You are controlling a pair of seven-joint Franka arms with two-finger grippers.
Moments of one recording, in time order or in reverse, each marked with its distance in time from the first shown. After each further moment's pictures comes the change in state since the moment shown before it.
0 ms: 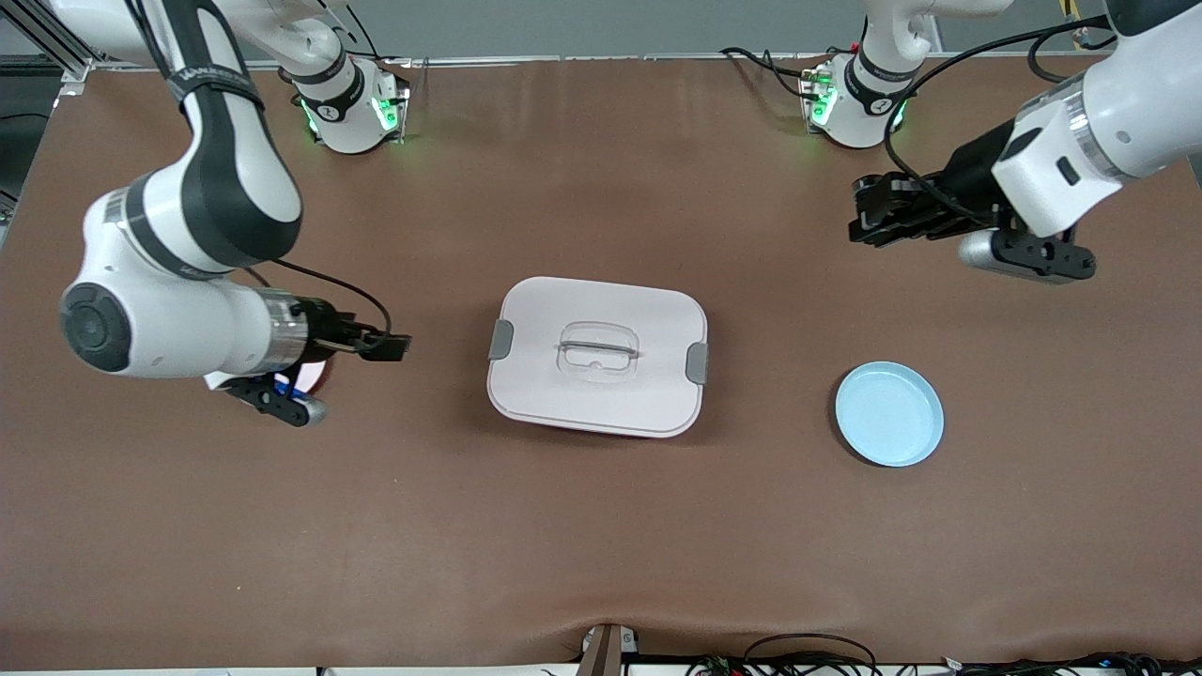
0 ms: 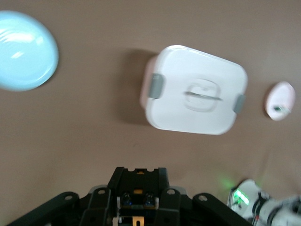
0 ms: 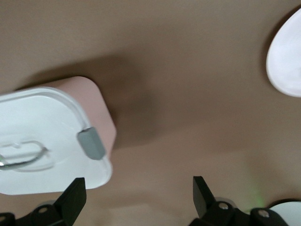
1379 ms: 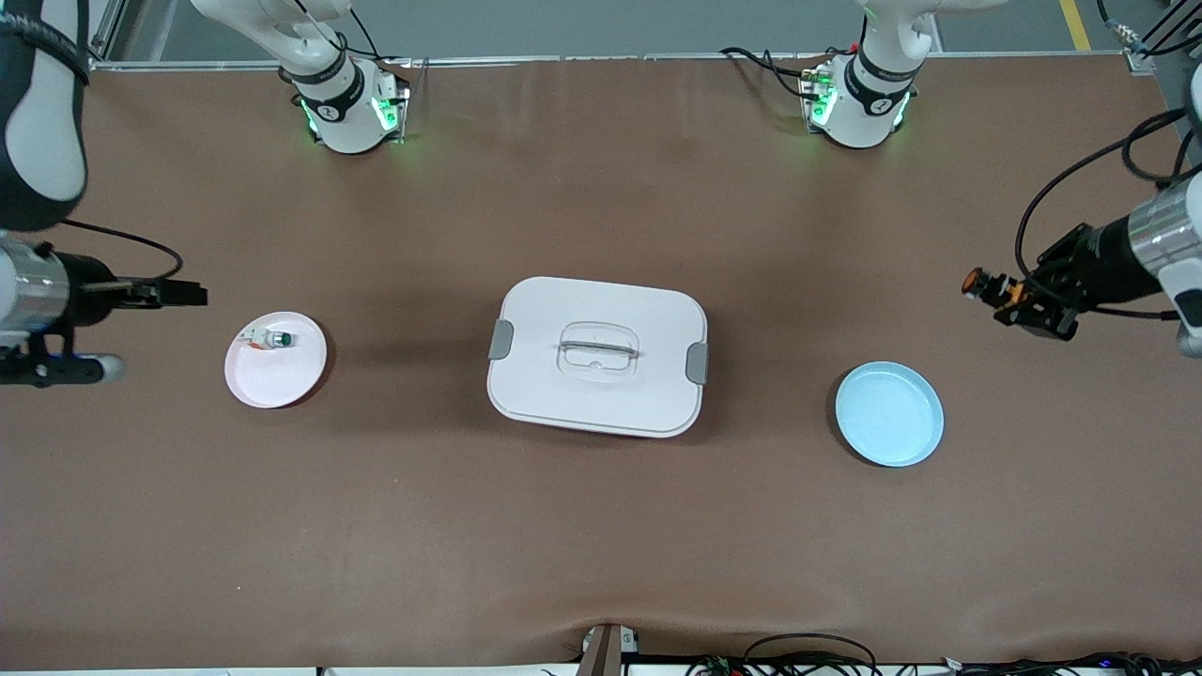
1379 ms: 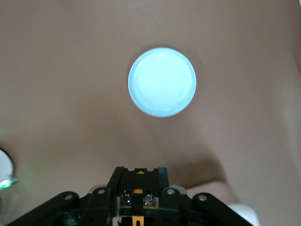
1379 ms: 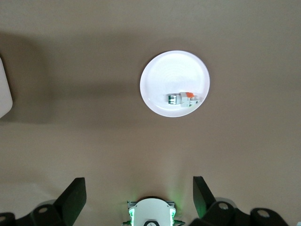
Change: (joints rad) left arm 0.152 0.080 0.036 -0.097 0.255 0.145 -0.760; right arm -0.213 -0.095 -0.002 0.121 -0.301 -0.248 -0.484
